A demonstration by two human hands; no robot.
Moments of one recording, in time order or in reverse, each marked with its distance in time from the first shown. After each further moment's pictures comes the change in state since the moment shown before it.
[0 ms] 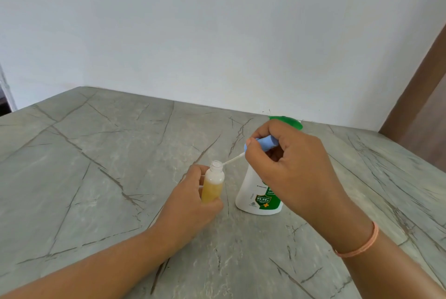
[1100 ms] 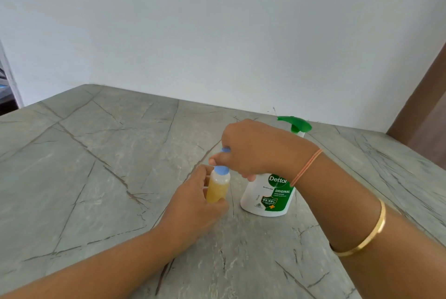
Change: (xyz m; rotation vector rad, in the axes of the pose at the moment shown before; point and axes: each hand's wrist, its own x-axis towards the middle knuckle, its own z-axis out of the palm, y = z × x) left_hand -0.001 -0.001 -0.002 -0.044 0.007 -0.037; right_hand 0.063 -0.018 0.032 -0.593 -0.799 -0.044
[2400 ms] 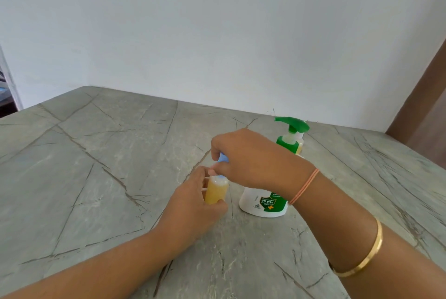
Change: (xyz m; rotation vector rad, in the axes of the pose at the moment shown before) left_hand -0.001 0.006 -0.002 0.052 0.004 0.013; right_hand -0.005 0.002 0.018 -0.035 0.189 -0.086
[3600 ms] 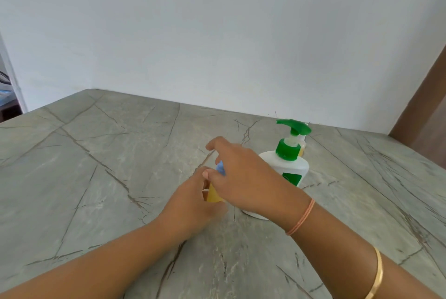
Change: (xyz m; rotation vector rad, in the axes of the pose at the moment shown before) left_hand 0.010 -0.006 -0.006 -0.004 -0.083 -0.005; right_hand -0.008 -0.013 0.026 0.408 0.137 0.094
